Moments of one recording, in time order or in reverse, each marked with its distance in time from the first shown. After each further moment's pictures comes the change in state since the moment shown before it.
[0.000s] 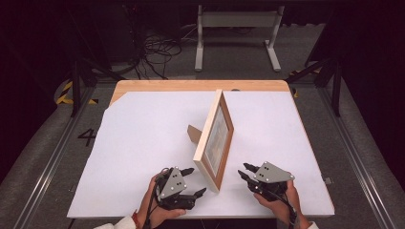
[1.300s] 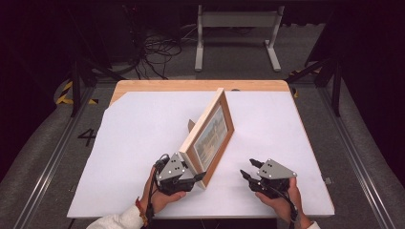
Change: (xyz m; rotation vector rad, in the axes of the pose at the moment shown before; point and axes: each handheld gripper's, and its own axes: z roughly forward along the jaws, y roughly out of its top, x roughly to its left) left arm 0.039 0.011 0.004 -0.053 -0.074 -0.030; right arm -0.008 -0.006 0.003 0.013 -0.039 0.042
